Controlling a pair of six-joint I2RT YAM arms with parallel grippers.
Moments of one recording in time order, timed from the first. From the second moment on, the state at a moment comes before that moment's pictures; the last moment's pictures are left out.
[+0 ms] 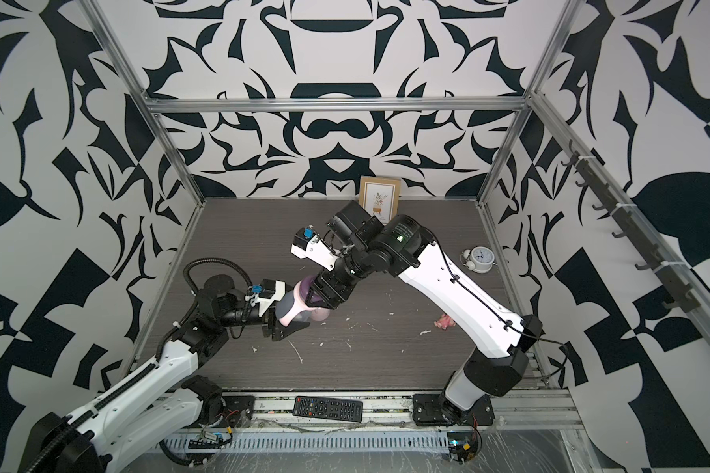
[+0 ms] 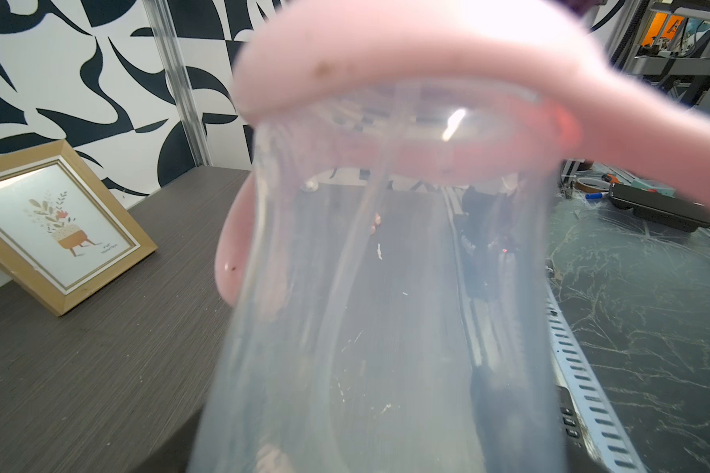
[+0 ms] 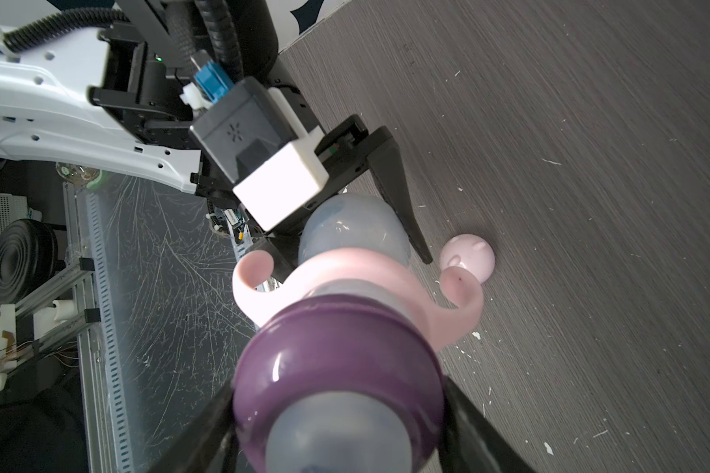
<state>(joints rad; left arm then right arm) -0.49 0.88 0.44 0.21 0.97 0.18 0.90 1.59 1.97 -1.36 -0.43 -0.04</state>
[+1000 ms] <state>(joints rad) -0.49 0.85 0.47 0.06 0.89 0.27 0.88 1.61 1.90 -1.32 -0.44 -0.04</state>
